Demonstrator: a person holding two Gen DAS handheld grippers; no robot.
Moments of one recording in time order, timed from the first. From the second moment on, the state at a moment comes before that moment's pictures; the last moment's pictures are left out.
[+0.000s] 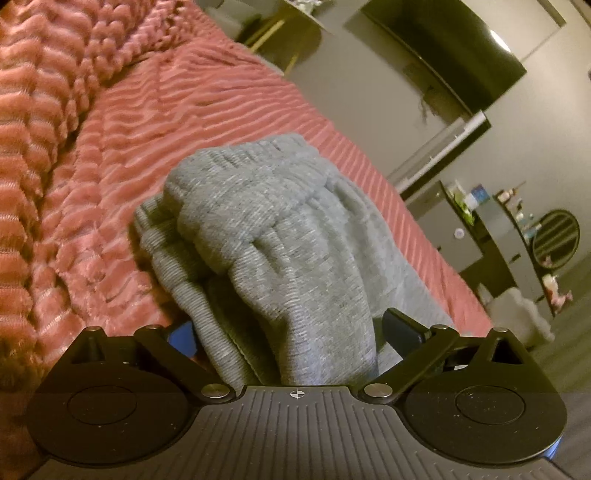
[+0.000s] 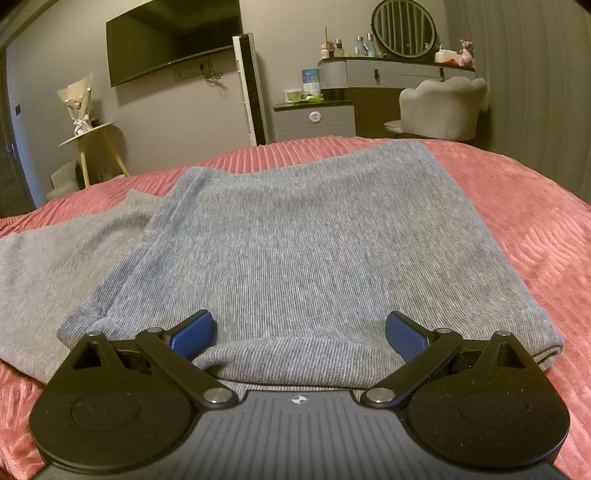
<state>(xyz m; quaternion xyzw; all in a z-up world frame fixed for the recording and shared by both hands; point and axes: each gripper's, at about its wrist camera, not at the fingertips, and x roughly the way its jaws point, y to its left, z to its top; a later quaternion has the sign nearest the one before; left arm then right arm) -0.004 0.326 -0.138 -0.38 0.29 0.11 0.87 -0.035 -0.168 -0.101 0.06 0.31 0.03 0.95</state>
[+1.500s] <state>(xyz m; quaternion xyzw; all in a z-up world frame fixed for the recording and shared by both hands) -0.007 0.294 -0.052 -0.38 0.22 0.02 0.90 -0.046 -0.190 -0.067 0.12 0.30 0.00 0.95</state>
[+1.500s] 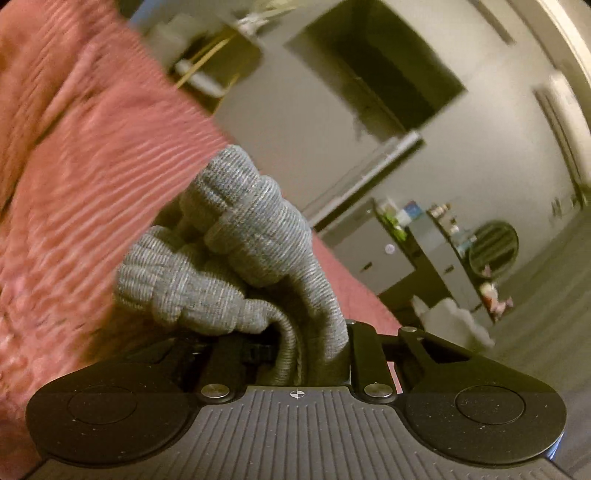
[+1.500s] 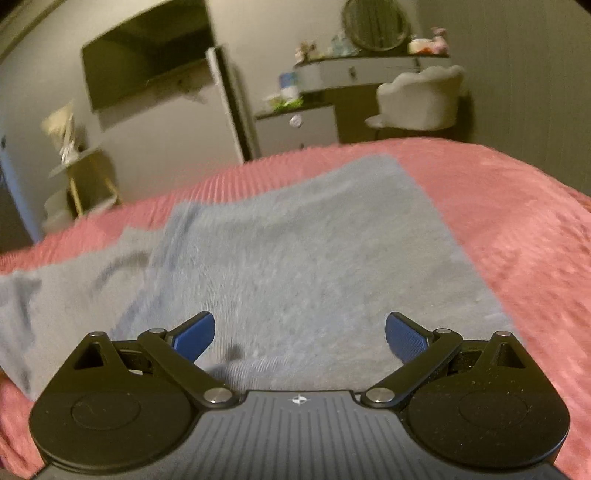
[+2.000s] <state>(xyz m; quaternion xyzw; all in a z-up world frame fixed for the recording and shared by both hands) 0.046 -0.097 -0.065 0.02 0.35 -0.22 0.91 -0.107 -0.295 -0.036 0.28 0.19 -0.08 0.94</state>
